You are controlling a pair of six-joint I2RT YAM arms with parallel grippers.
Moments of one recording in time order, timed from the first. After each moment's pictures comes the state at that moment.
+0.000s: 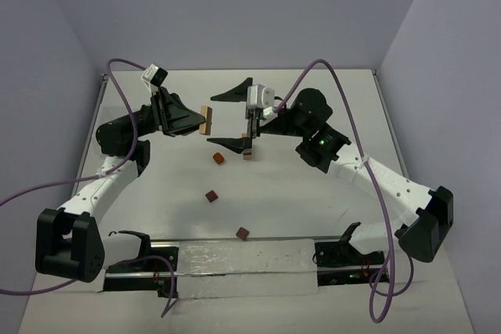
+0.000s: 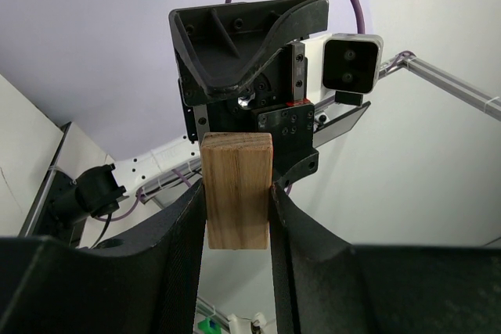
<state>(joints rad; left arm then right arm) -0.23 1.23 0.79 1.30 1.08 -1.98 0.80 1.29 1.21 0.33 -0.72 -0.23</state>
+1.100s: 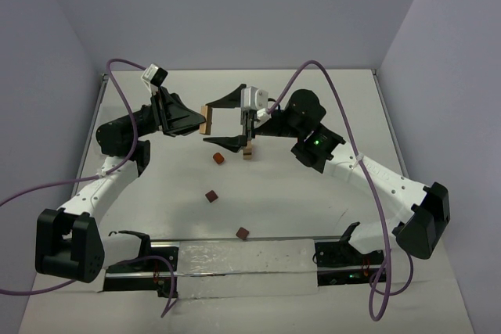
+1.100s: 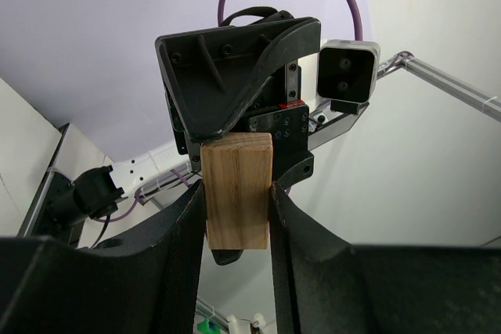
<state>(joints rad) -0.23 1.23 0.79 1.30 1.07 -1.98 0.82 1.32 1.21 0.34 -0.72 -0.23</state>
